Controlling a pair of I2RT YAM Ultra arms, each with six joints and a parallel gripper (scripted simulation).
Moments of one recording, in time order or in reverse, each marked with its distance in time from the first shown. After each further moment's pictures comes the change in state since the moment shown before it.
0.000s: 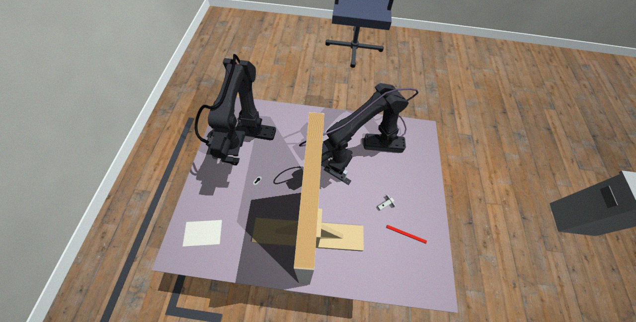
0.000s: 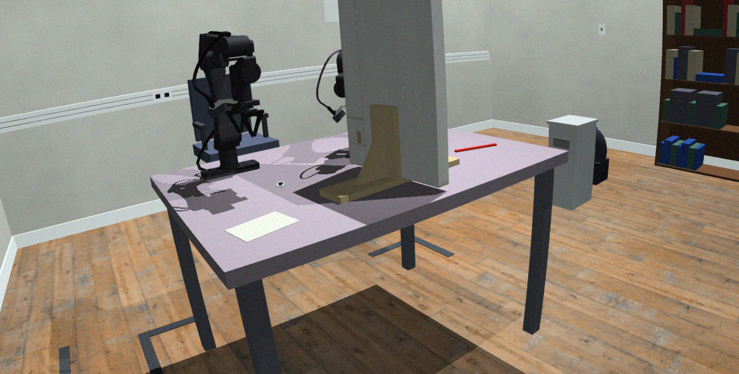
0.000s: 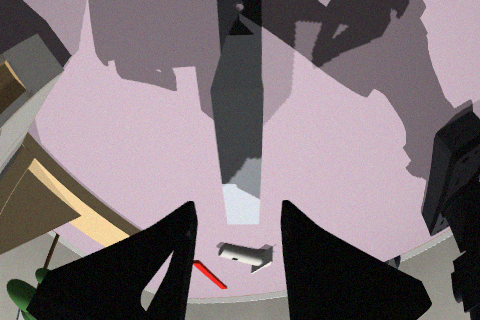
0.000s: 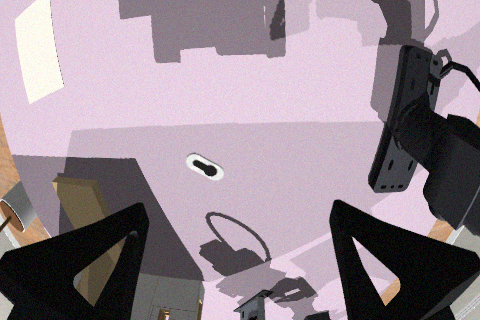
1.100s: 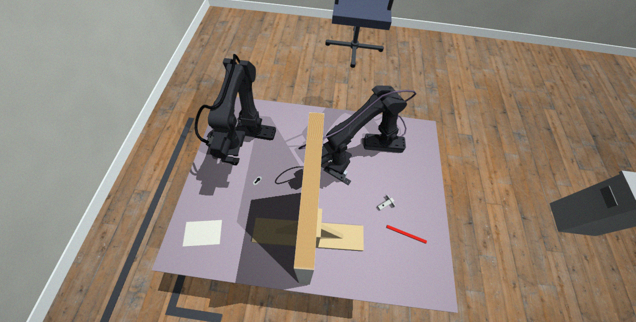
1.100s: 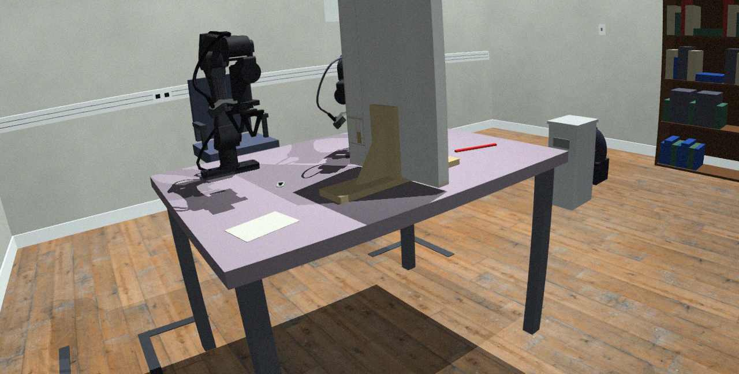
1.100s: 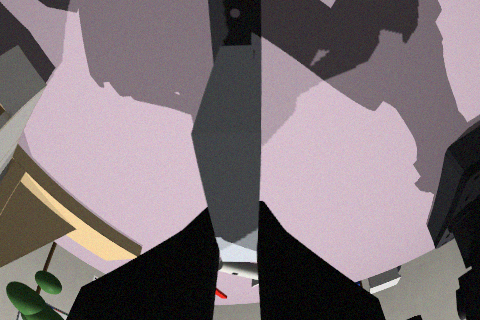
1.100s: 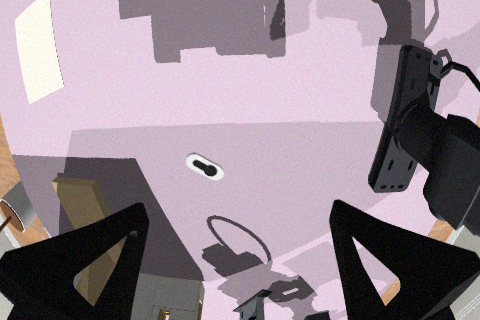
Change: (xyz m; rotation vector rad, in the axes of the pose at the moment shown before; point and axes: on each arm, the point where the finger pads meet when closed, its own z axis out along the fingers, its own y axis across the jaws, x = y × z) left arm -0.006 0.000 0.022 -0.004 -0.003 0.000; right arm 0.000 0.000 0.000 0.000 0.000 0.000
